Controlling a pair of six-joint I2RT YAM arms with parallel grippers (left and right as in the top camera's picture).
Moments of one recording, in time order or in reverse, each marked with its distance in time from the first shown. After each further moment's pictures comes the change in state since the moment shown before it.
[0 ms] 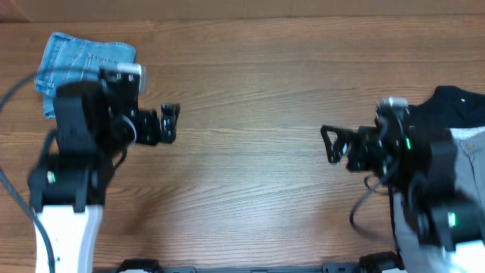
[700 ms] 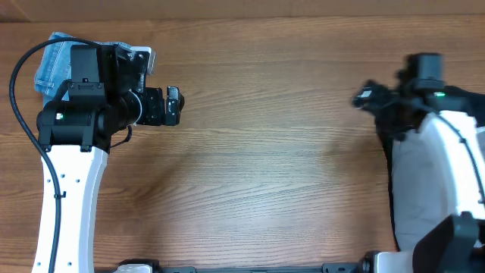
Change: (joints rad) left arm 0.000 0.235 0.163 -0.153 0.015 -0.008; right arm -0.348 0.672 0.235 -0.084 0.090 0.171
